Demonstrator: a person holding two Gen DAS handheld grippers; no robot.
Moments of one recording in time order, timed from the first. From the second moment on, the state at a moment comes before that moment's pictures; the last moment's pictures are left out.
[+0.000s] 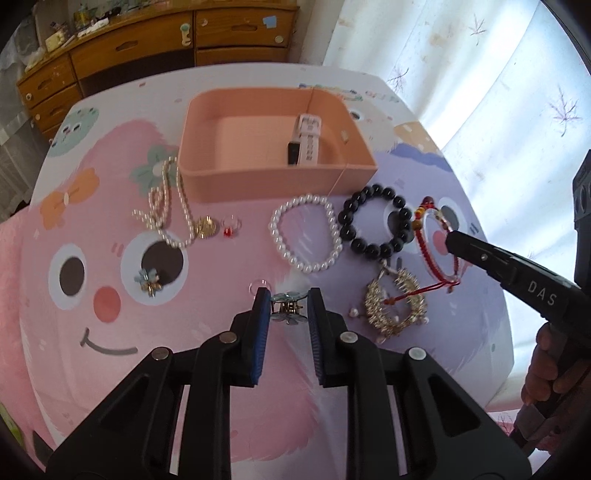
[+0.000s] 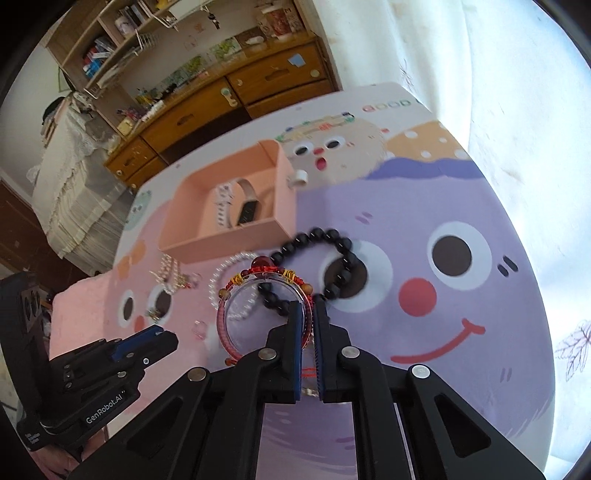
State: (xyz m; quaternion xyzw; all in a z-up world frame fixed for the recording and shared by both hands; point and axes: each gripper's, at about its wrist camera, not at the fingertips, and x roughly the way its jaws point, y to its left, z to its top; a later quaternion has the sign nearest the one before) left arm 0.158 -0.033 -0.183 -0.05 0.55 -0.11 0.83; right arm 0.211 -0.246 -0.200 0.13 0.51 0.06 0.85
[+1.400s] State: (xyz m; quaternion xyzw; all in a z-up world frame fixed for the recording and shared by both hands) left arm 0.292 0.030 -0.145 -0.05 0.52 -0.05 0.85; right arm 0.340 -0.191 -0.193 0.17 0.47 0.09 0.86
